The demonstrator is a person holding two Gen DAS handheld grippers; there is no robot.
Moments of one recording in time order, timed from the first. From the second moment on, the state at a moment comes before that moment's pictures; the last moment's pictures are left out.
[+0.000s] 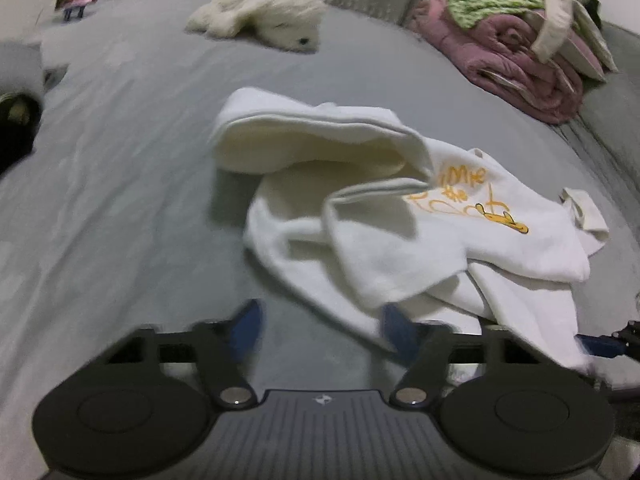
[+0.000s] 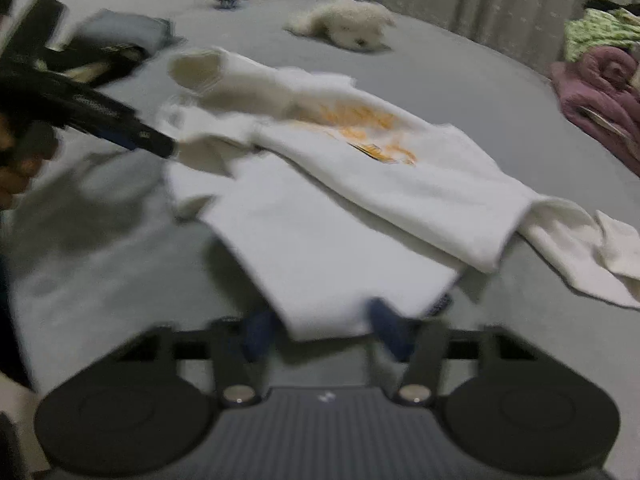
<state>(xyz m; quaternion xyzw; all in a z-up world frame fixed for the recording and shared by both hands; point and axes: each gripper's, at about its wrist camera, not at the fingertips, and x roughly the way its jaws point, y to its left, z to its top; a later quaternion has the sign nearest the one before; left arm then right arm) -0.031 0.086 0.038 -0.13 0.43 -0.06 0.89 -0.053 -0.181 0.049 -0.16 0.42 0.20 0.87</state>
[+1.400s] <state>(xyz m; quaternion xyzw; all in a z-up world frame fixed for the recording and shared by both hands) -0.067 0.134 0.093 -0.14 0.40 -0.08 0.90 -0.158 -0.263 0.108 -0.10 0.34 0.26 0.90</state>
